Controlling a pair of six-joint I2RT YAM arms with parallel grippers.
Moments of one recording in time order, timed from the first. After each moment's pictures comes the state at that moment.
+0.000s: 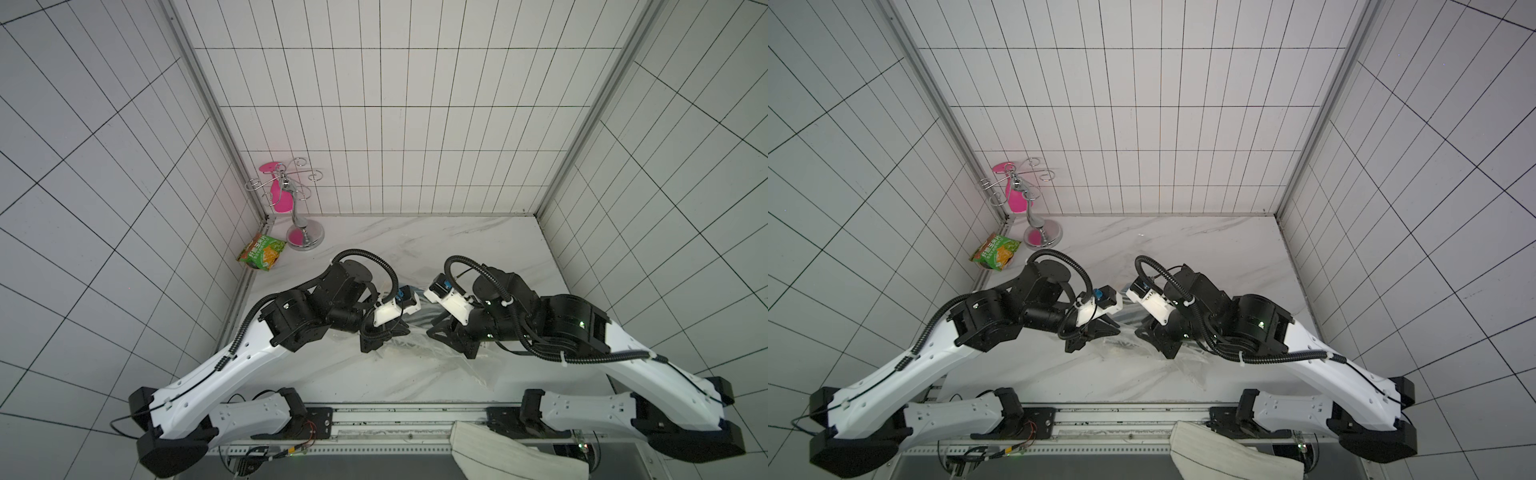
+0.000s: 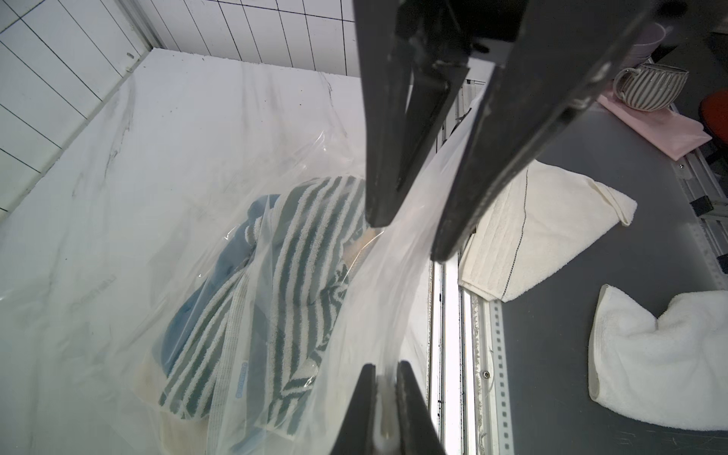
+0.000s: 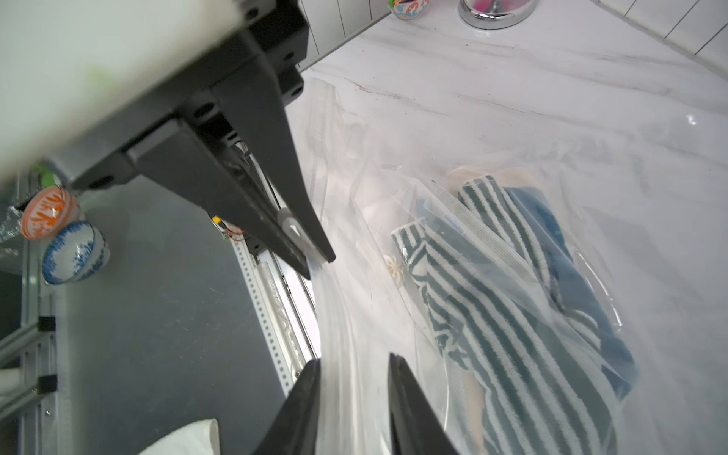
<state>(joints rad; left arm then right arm) -0.89 1.09 1.29 -0.91 0.47 0.31 1.10 1.09 1.42 -1.04 -0.11 0.14</state>
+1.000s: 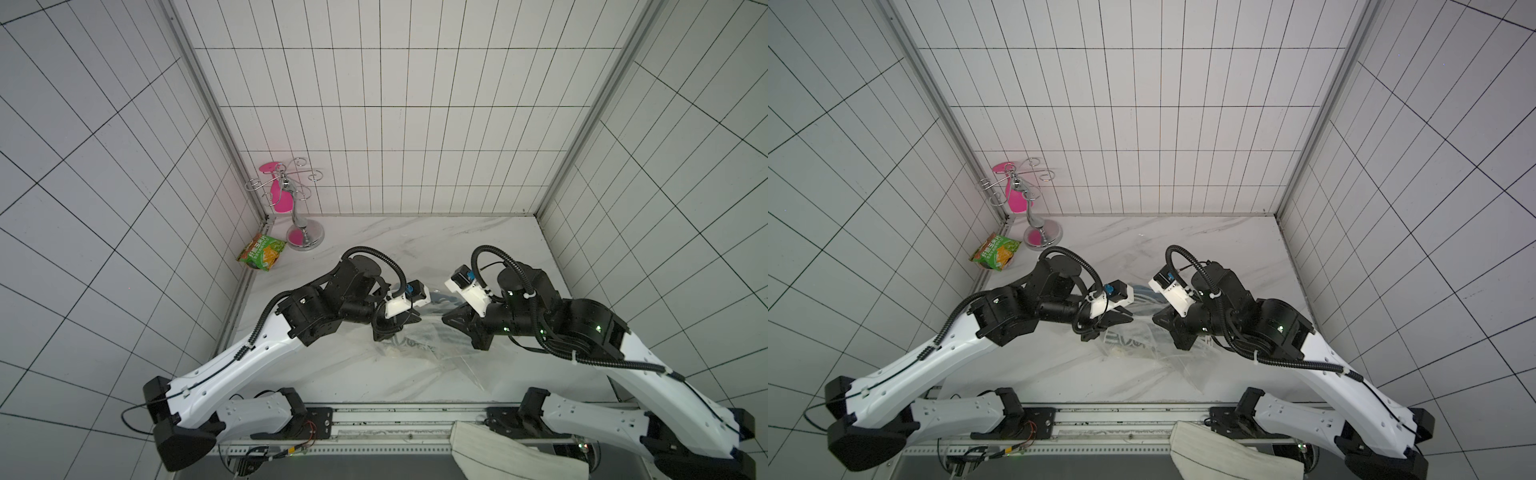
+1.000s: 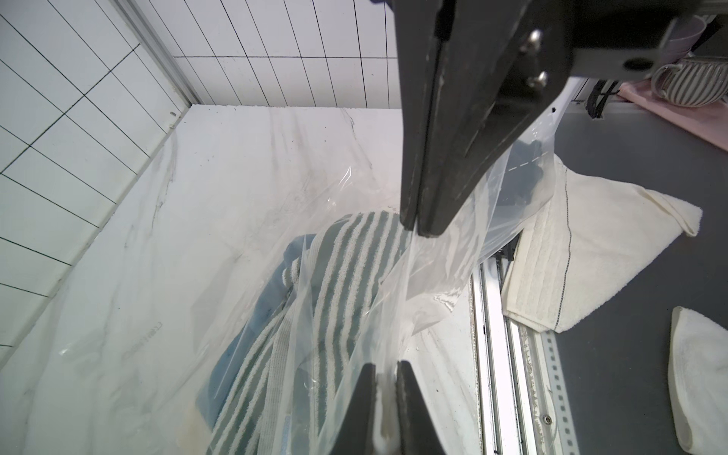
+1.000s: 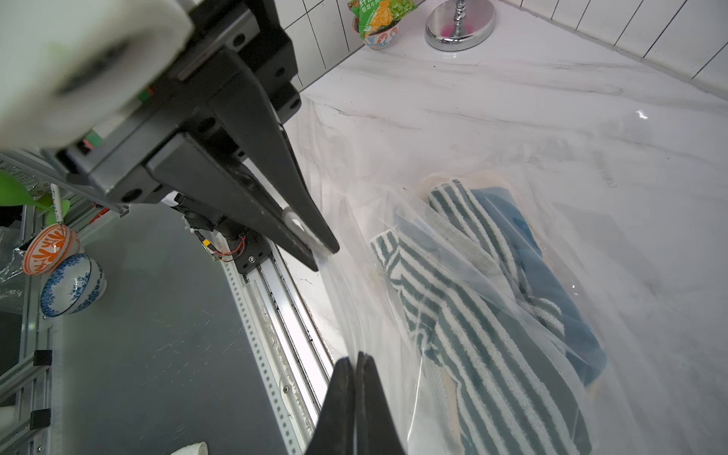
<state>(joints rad) -0.88 1.15 1.26 -0.76 0.44 0.40 0.90 0.97 1.32 -1.00 -0.21 0.10</state>
